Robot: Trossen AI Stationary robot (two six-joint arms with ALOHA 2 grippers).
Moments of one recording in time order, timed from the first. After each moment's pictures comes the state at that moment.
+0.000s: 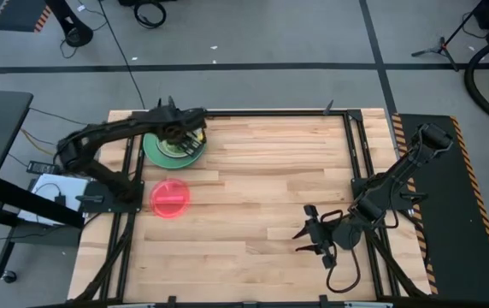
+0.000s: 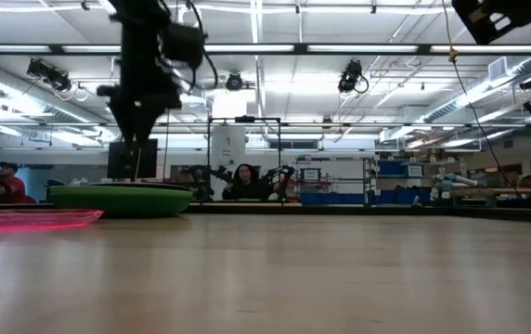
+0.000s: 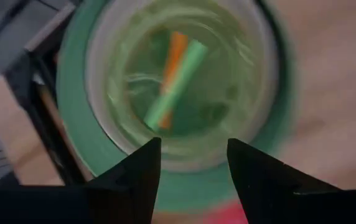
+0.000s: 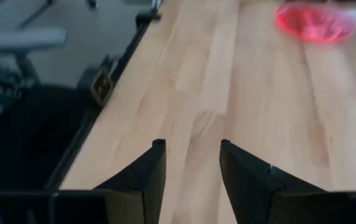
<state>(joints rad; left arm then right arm) 0.47 1.48 1.17 -1.17 -0.39 -0.51 0.74 1.27 0.74 -0.11 0.41 0.33</state>
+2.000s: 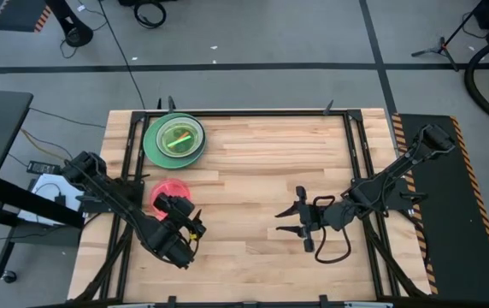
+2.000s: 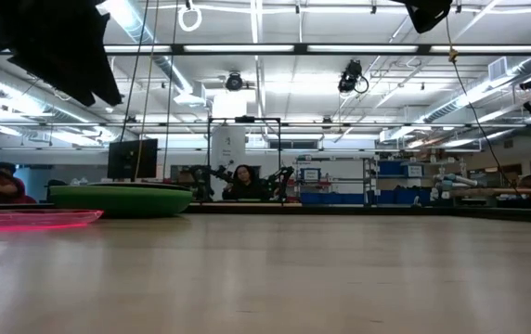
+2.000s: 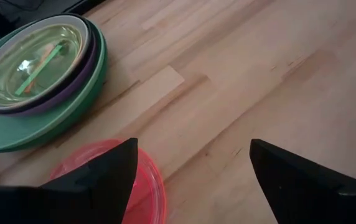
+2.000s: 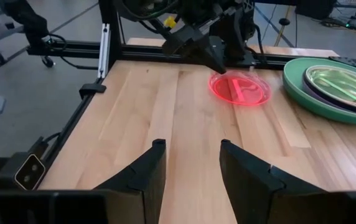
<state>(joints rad) -0.70 1.66 1.17 -1.25 -0.84 -1.62 0.58 1.27 0.74 0.14 0.50 0.16</state>
